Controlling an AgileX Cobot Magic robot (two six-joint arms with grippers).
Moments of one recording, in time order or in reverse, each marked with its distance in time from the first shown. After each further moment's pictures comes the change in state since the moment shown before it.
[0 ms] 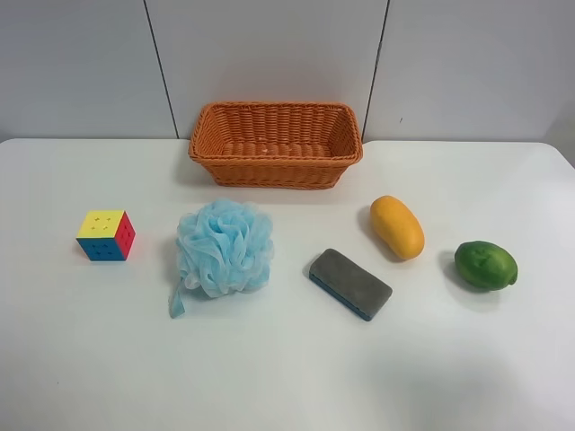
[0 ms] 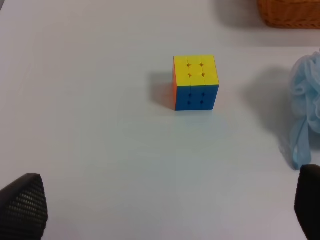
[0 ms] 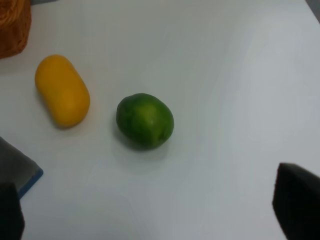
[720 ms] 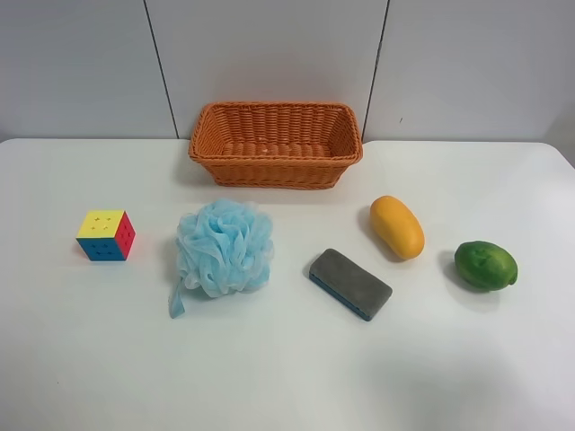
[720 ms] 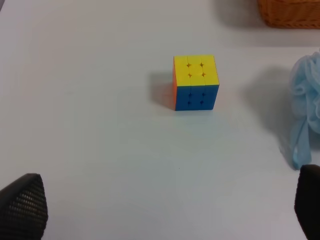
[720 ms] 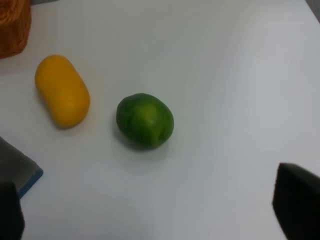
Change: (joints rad) left arm 0.000 0.000 0.000 0.000 0.000 0.000; right arm 0.000 0.000 0.000 0.000 0.000 0.000
